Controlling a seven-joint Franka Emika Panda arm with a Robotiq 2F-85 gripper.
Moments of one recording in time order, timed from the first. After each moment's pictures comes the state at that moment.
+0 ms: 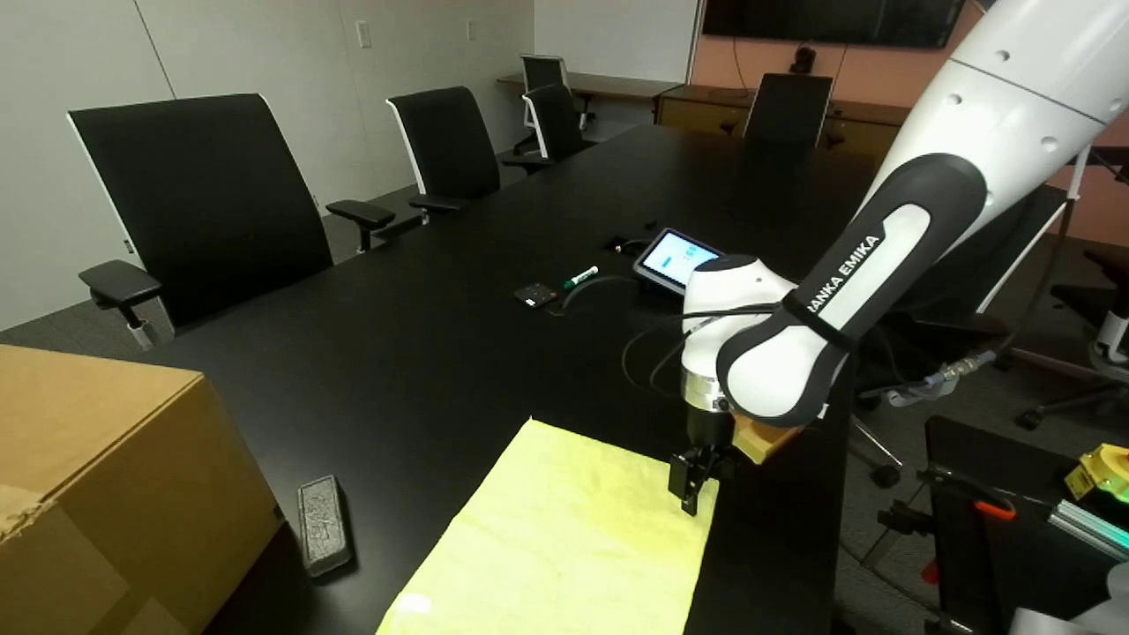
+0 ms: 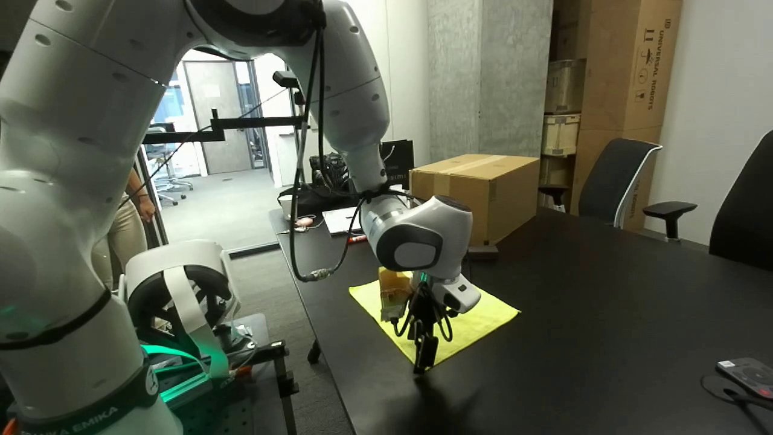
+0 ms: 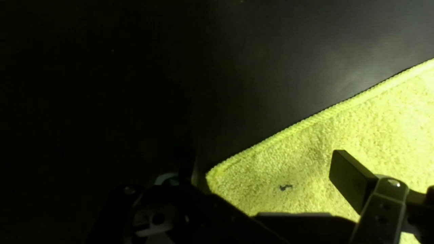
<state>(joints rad) 0.05 0.58 0.04 -2.25 0.21 2.65 0.20</state>
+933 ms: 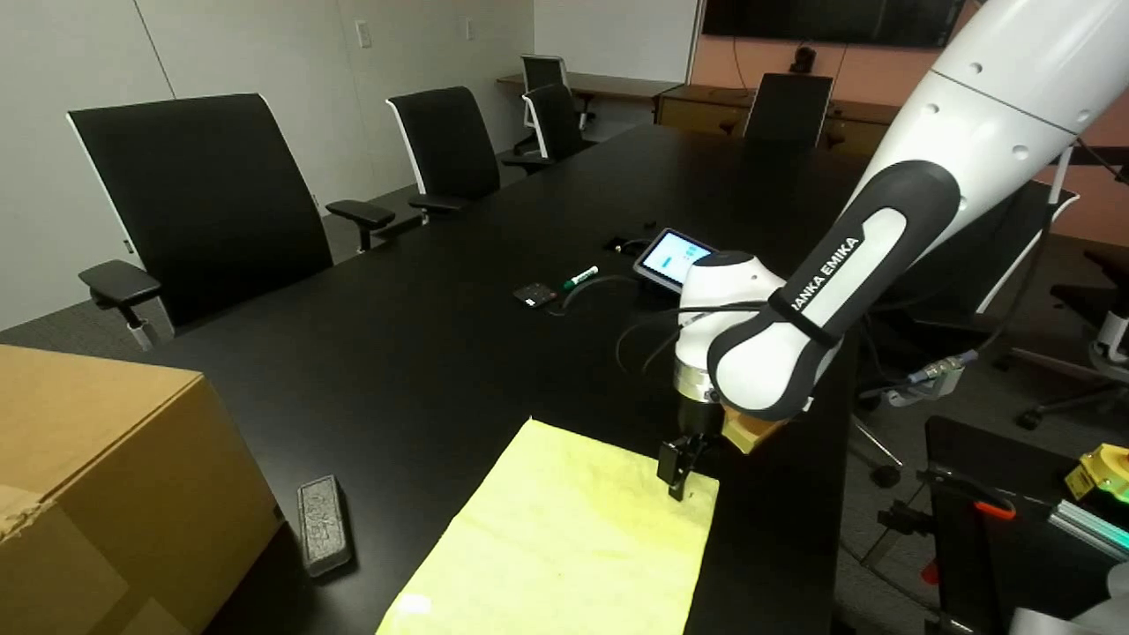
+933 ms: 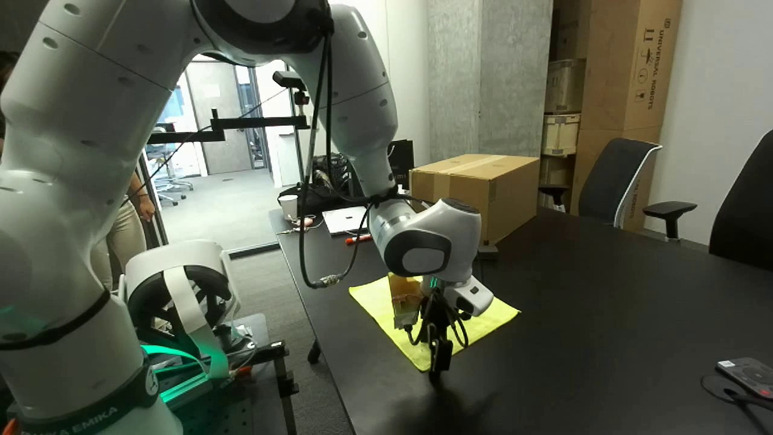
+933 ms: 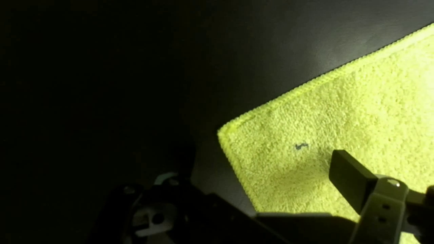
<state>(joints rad) 0.03 0.61 0.04 -2.21 0.21 2.69 0.16</state>
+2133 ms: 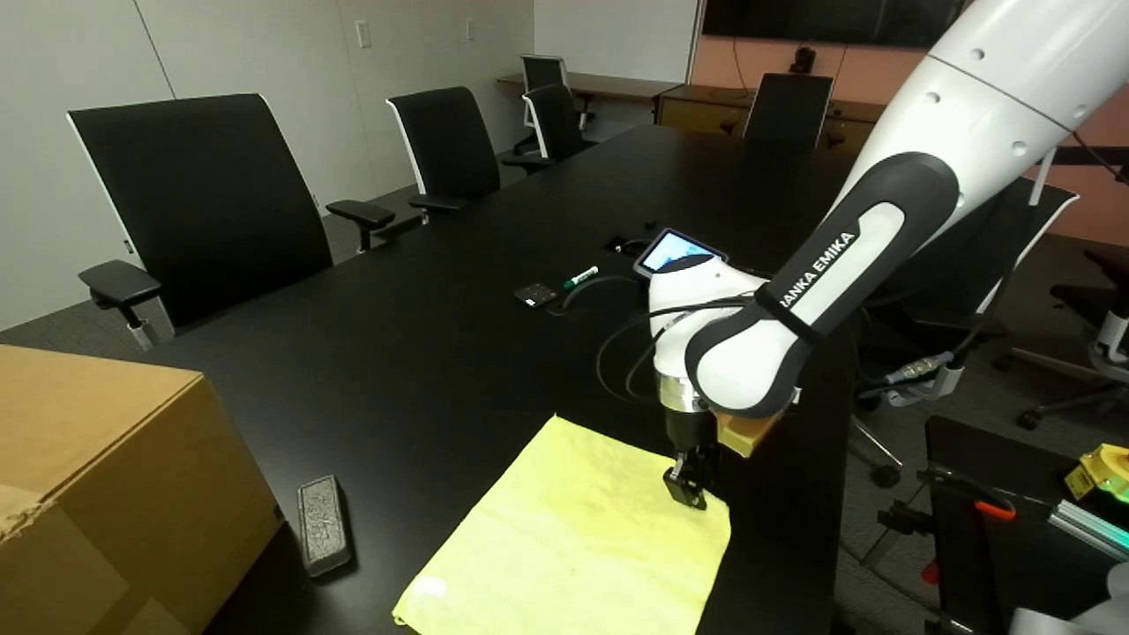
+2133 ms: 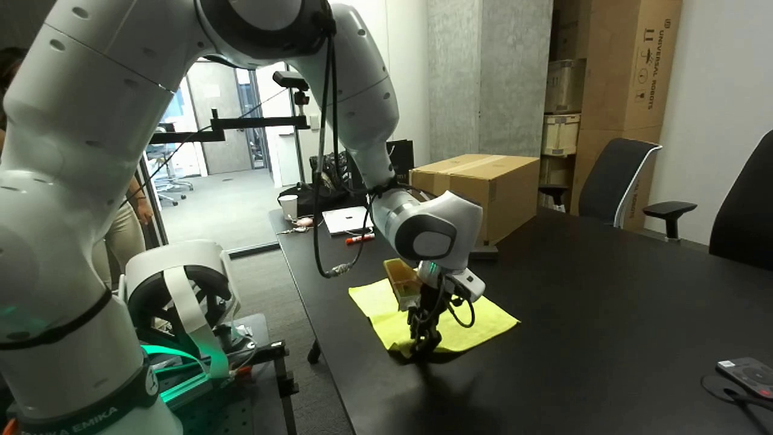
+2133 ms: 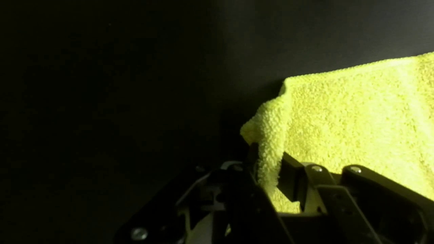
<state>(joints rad) 0.07 0.62 0.05 -2.12 0.15 2.47 0.14</state>
